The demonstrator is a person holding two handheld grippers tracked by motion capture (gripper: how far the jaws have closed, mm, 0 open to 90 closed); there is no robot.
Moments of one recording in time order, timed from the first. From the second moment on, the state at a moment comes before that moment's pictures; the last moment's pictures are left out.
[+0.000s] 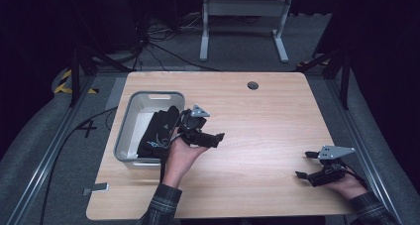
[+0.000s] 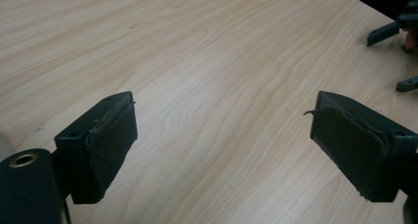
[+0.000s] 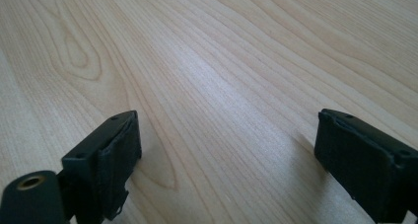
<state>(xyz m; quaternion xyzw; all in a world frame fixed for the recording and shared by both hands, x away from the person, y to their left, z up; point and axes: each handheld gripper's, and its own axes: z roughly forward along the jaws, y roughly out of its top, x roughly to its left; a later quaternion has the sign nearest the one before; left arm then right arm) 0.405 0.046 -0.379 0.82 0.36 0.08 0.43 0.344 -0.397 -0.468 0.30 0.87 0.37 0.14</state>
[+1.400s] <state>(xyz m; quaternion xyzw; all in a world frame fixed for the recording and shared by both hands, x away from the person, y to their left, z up) 0.353 -0.032 -0.474 0.89 0.26 0.09 0.35 0.344 -0.397 -0.467 0.30 0.87 0.37 0.14</state>
